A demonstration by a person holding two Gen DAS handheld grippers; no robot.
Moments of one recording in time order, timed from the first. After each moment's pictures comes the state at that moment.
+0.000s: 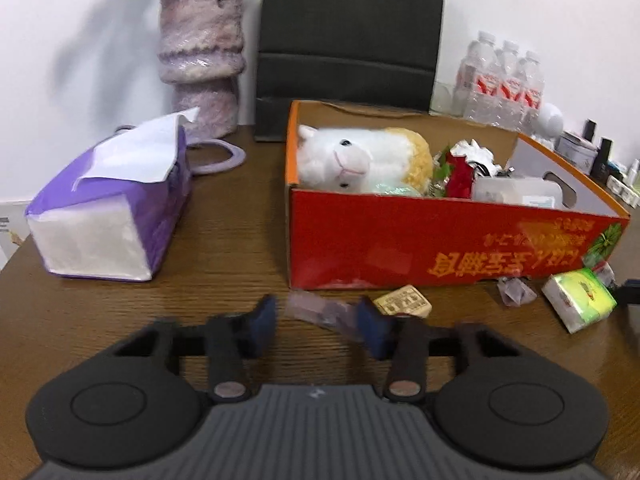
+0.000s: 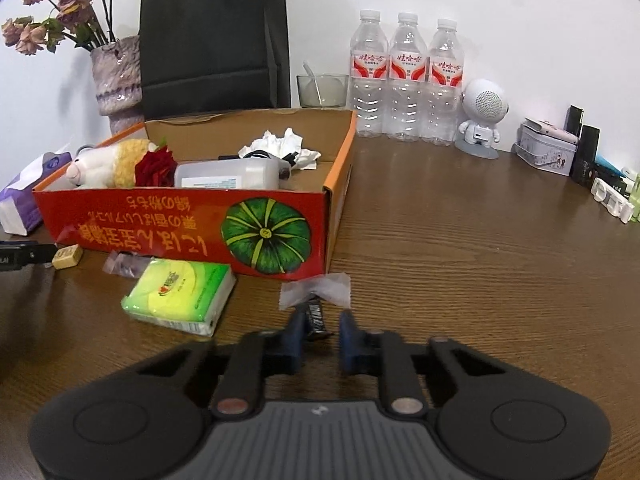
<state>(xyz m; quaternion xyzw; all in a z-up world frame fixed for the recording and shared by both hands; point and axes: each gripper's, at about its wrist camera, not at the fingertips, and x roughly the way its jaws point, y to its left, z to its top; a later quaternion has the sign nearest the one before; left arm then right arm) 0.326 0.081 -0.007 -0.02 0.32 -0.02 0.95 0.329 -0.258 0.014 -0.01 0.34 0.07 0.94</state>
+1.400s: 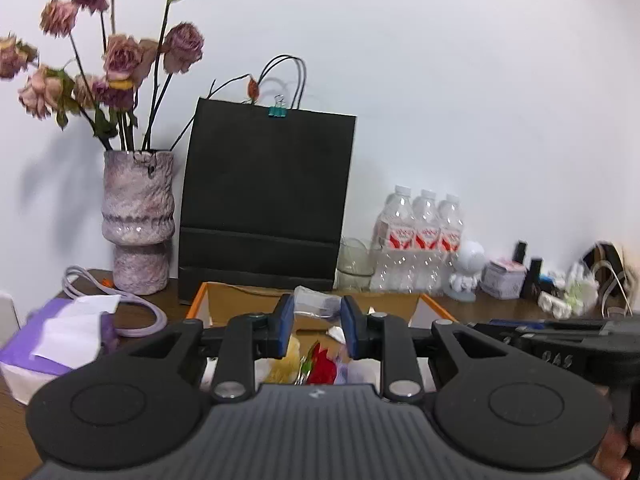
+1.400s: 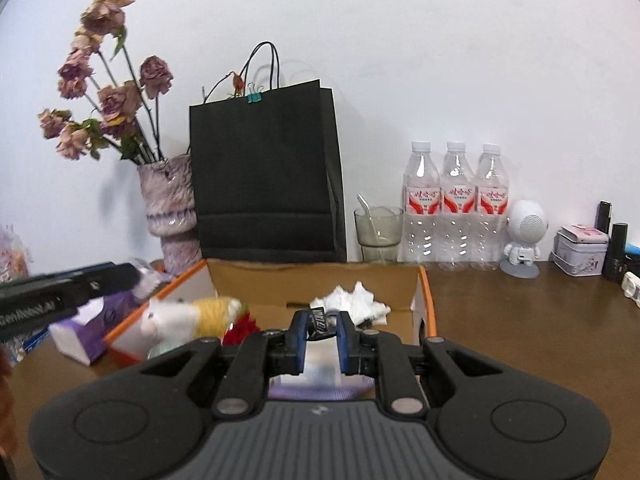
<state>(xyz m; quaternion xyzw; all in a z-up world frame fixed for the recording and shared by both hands) 0.320 0.011 0.095 -0.06 0.13 -0.07 0.99 0.356 -0.198 0.109 0.03 0.20 0.11 0.97</state>
